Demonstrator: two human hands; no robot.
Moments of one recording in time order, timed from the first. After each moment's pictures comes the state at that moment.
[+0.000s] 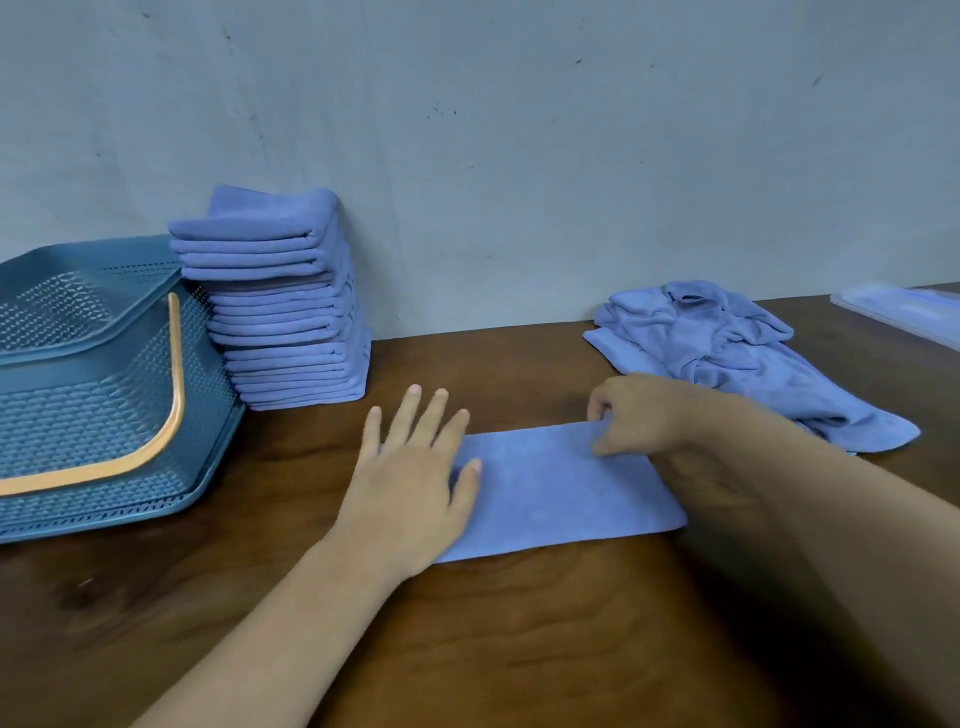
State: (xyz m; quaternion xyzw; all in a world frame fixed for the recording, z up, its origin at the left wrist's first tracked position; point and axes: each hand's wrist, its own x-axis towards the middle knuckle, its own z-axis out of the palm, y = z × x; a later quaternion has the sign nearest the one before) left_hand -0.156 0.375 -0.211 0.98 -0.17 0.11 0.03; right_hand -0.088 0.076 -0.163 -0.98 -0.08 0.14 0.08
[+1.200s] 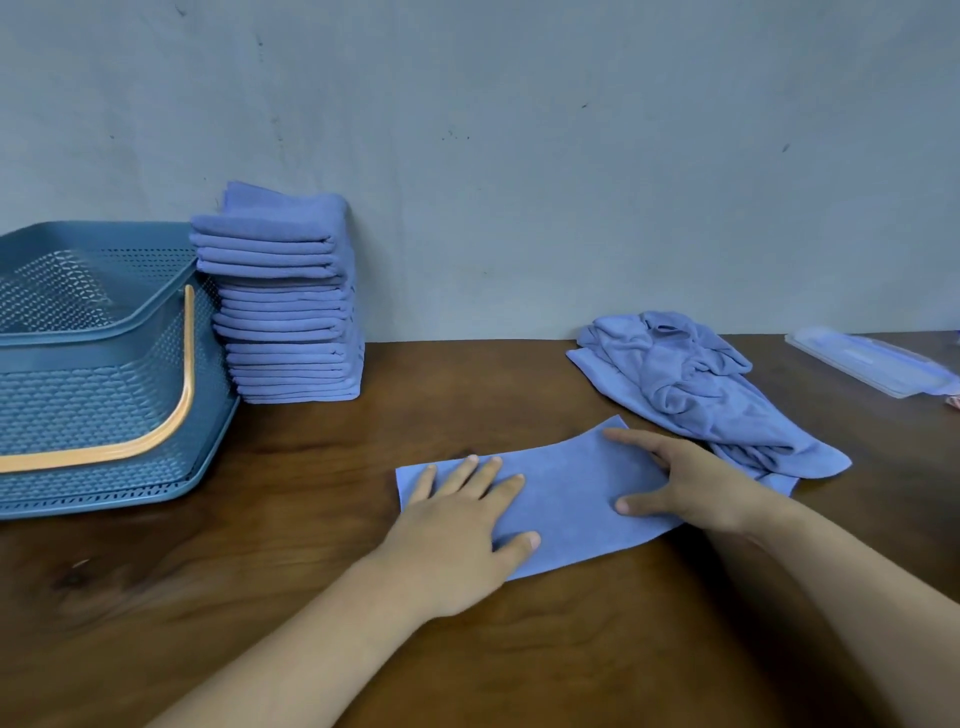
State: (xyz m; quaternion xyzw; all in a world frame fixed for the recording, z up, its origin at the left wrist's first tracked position) left_hand -0.185 0.347 -0.215 0.95 -0.26 -0.07 0.13; right_hand -0.172 0.032 -0.183 -0.91 -0.03 0.11 0.39
